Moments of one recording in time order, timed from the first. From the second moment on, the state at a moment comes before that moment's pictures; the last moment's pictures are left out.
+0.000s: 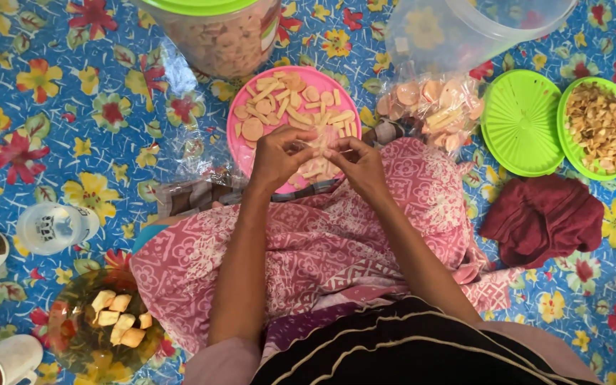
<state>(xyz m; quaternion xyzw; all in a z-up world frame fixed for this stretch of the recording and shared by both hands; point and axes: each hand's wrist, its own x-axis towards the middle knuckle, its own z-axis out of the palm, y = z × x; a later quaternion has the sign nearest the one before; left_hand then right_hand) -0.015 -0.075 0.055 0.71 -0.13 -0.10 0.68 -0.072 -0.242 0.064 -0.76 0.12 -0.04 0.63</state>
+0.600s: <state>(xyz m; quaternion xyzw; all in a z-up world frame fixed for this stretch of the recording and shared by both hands) -0.001 -0.066 0.065 0.60 0.11 -0.13 0.78 -0.035 -0.236 0.072 -0.71 0.10 -0.03 0.69</state>
